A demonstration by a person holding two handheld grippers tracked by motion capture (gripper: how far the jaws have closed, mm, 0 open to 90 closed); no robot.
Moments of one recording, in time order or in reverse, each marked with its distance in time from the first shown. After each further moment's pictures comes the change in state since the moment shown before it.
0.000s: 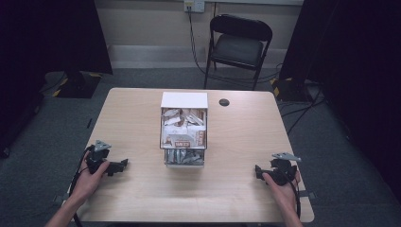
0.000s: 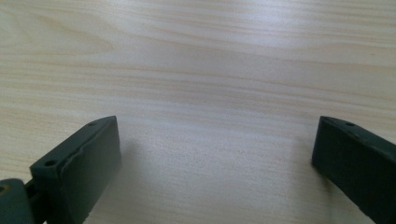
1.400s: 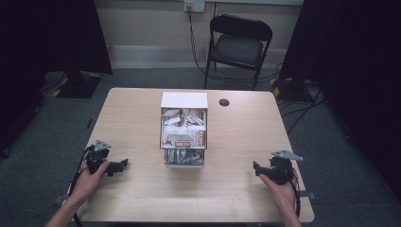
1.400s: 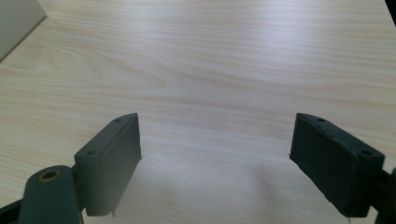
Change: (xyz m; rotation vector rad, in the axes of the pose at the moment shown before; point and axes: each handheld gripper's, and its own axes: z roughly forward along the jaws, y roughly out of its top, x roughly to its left) left arm 0.000 0.000 0.000 0.000 0.000 0.000; right arm 0.016 0.016 -0.025 -0.077 0.065 -0.014
